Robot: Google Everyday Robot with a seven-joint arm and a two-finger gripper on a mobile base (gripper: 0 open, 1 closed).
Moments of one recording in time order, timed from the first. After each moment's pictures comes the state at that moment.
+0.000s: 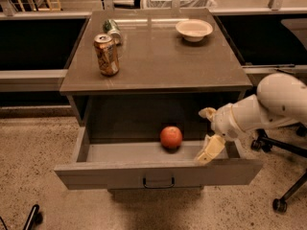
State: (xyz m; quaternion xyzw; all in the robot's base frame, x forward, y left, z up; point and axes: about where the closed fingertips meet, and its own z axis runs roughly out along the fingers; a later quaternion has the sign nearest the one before) arm 0.507 -0.139 0.708 -0.58 0.74 0.22 0.27
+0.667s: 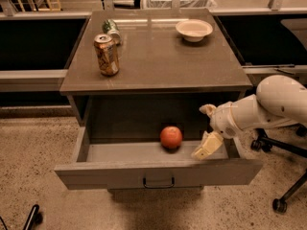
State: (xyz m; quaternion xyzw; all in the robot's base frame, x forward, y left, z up) arm 0.525 -0.139 0.705 -0.56 0.74 0.20 0.30
